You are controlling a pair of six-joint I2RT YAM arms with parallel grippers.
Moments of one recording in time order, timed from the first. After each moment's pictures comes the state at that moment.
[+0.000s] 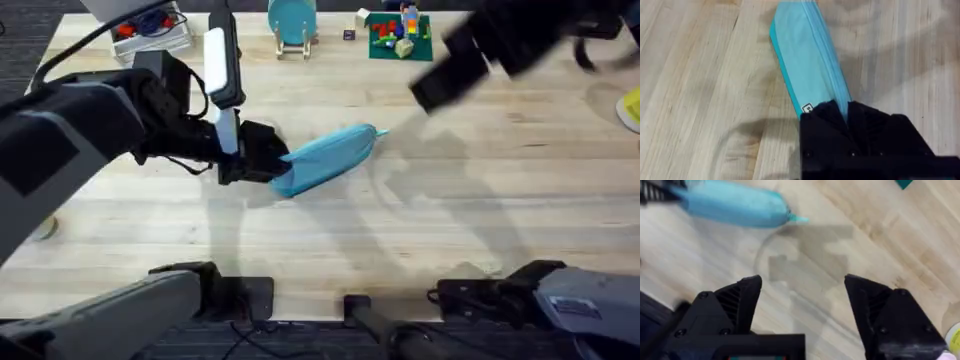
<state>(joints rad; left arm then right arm) 0.10 1.33 0.78 -0.91 0.87 1.40 0.48 1.44 1.74 -1.46 0.02 -0.22</state>
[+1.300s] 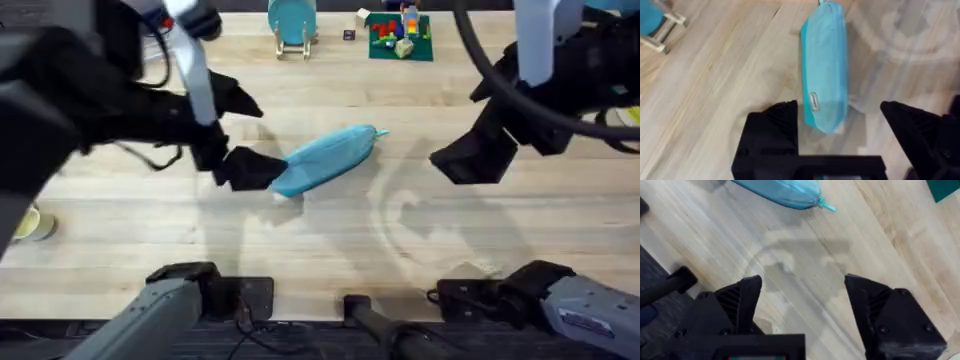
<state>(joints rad) 0.10 1.12 0.96 -1.08 0.74 1.02 0.49 1.19 1.45 -1.39 -0.09 -0.42</state>
